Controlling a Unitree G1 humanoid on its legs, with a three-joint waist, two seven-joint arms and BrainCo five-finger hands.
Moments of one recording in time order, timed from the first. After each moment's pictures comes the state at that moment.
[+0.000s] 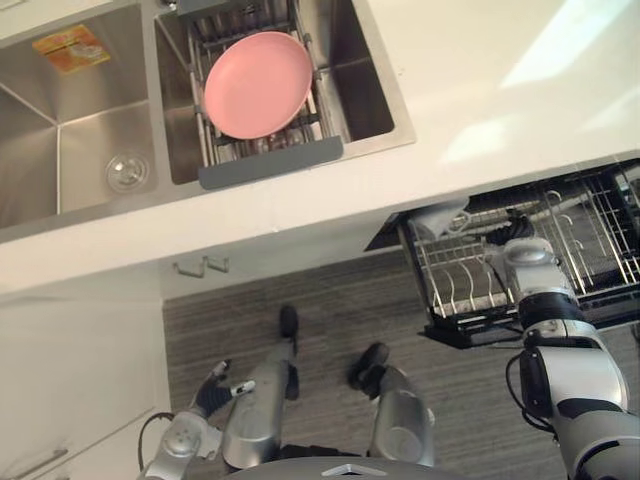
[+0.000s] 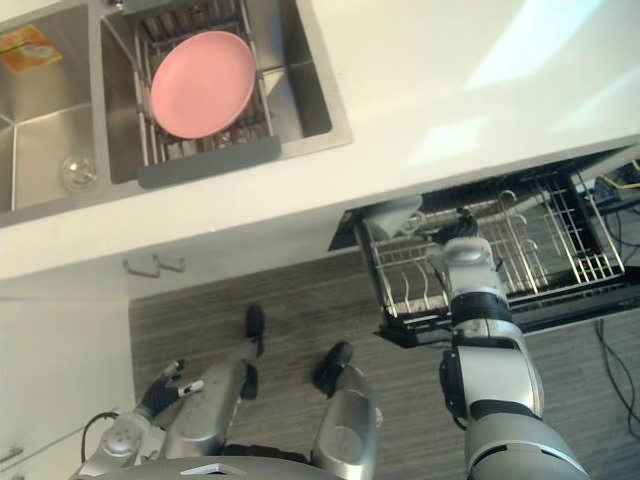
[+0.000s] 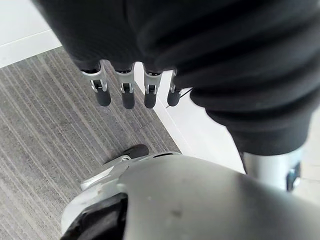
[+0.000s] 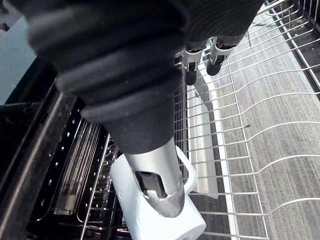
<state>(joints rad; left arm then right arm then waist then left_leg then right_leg) 0.11 0.23 -0.21 0.84 0.09 -0.26 0.00 -0.70 -0.60 -0.08 0.83 -0.07 0.30 -0.11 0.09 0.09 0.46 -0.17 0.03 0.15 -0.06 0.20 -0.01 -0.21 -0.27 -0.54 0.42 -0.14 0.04</state>
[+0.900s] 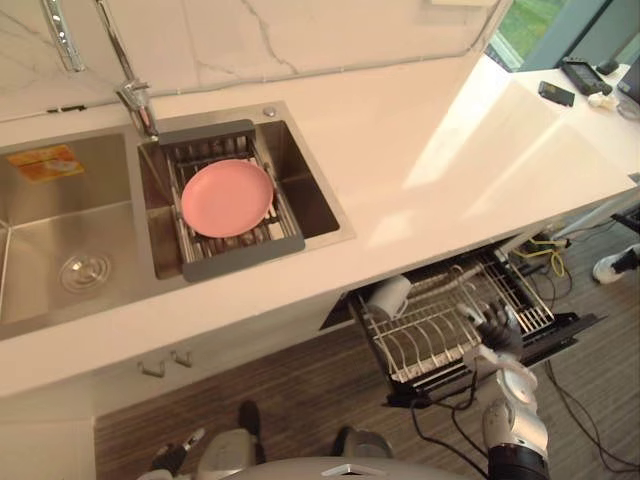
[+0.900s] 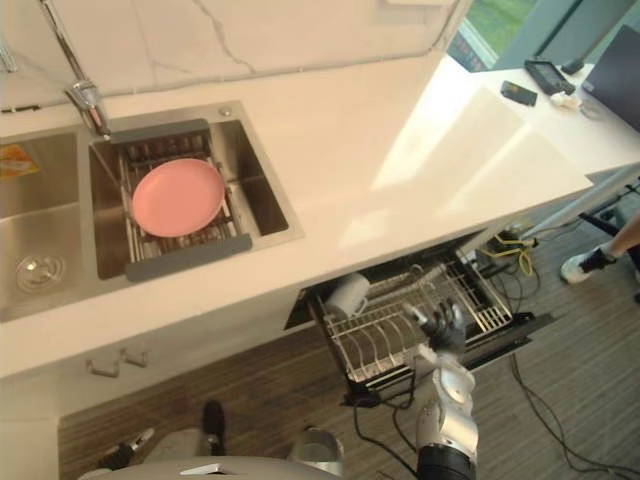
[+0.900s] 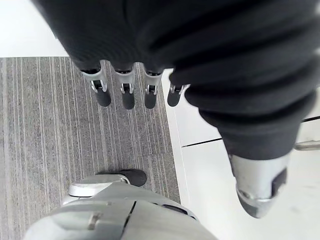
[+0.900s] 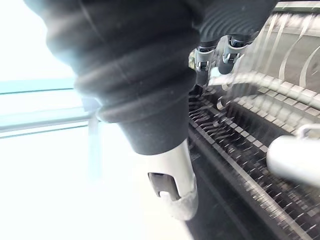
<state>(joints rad) 0.22 0.15 0.11 0.90 -0.21 0.12 0.06 0.05 -0.15 -0.43 0.10 0.46 0.01 -0.04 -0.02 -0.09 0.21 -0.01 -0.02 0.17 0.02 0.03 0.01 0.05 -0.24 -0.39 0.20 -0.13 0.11</state>
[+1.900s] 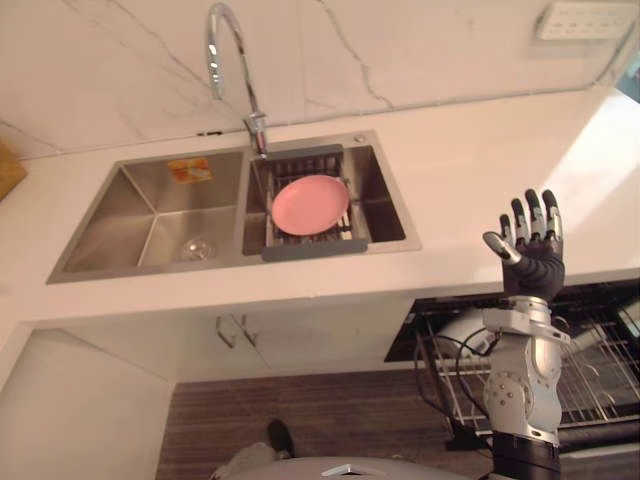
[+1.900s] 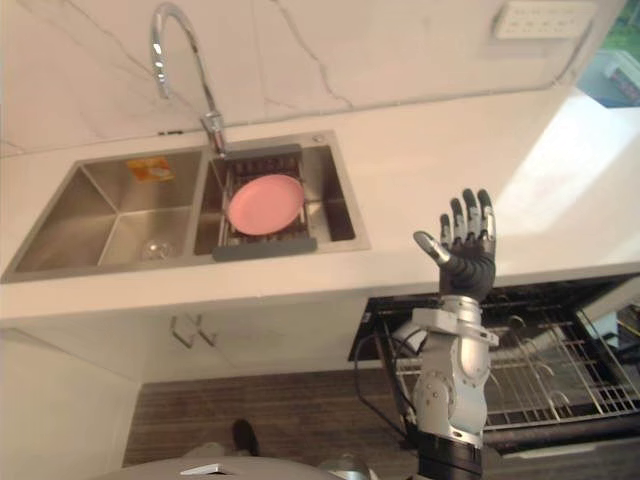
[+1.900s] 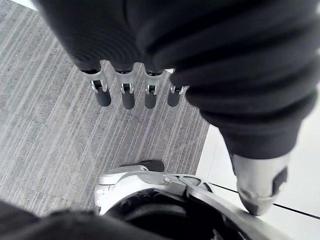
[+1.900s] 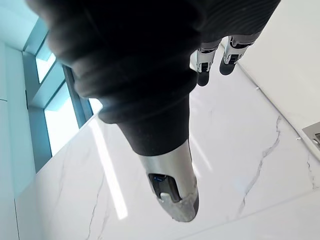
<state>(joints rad) 0.29 0.06 0.14 0.99 -0.21 0.14 -0.04 0.04 -0.17 -0.32 -0.23 0.60 -0.20 0.07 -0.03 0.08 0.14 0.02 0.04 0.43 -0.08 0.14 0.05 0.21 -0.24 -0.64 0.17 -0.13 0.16</state>
